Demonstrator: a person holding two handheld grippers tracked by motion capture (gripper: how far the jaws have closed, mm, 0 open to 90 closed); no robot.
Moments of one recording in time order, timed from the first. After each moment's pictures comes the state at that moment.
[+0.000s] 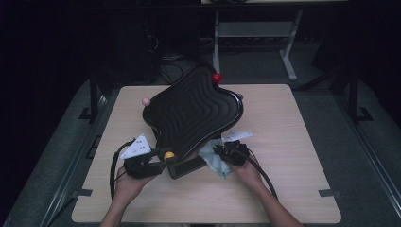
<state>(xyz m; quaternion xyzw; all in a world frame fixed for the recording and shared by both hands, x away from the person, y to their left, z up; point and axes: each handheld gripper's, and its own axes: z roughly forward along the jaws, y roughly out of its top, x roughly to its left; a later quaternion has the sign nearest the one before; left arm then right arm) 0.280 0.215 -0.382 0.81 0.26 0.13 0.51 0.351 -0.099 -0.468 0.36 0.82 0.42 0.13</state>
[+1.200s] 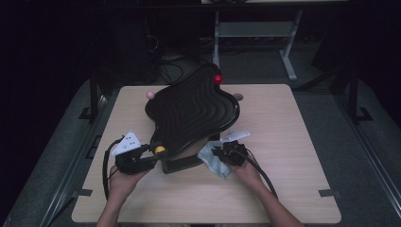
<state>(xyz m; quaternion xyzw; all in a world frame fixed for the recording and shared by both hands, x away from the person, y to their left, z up) 0.286 0.237 -0.381 0.79 0.30 0.16 0.51 0.351 -0.094 -0.470 0.35 0.83 0.42 0.11</state>
